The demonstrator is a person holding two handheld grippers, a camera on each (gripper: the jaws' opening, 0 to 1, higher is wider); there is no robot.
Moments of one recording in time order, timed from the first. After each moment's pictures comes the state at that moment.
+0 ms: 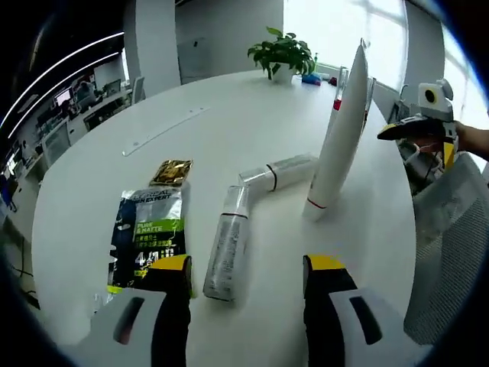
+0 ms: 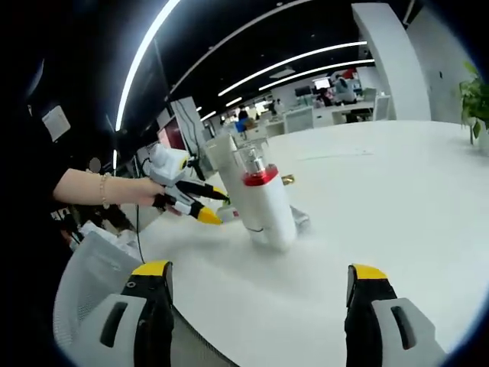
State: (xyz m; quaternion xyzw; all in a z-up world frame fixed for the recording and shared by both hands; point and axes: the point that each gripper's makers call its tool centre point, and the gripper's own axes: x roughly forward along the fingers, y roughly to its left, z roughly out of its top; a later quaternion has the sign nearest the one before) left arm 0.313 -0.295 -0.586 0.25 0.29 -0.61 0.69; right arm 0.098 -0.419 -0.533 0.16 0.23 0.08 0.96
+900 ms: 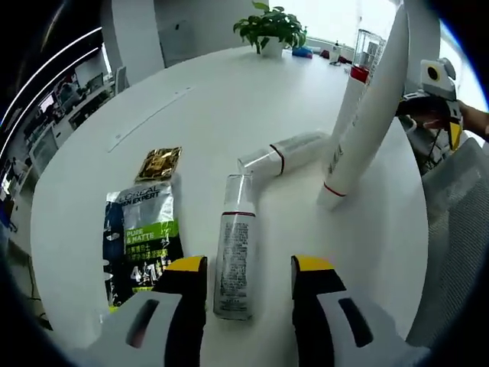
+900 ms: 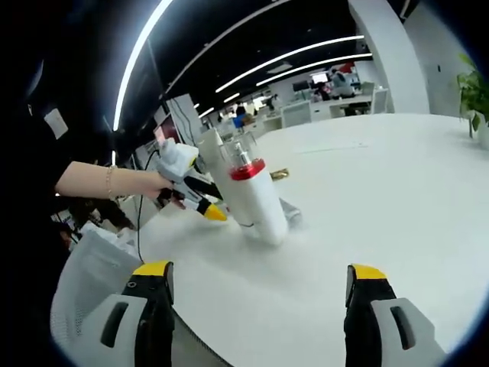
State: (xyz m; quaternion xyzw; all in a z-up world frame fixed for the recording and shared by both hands) left arm 0.321 -0.310 -0.606 0.32 0.31 -0.62 0.65; right arm 0.101 -0.427 -0.542 0.17 0.24 0.08 0.95
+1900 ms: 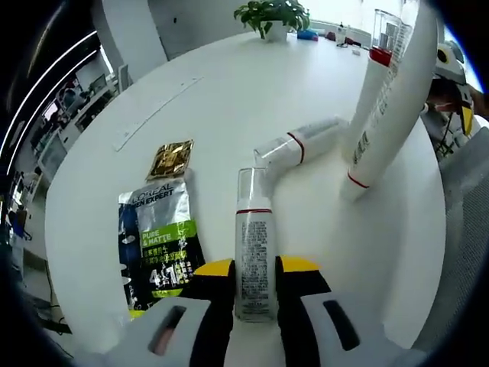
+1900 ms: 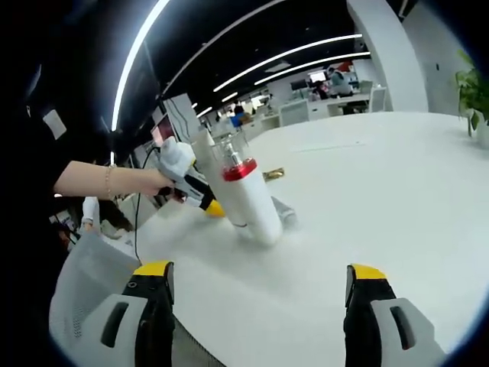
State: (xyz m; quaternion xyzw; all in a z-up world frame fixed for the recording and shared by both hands) left arm 0.343 -0.307 -0.614 0.38 0.31 -0.57 0.66; right arm 0.103 -0.436 -0.543 0.17 0.25 0.08 0.95
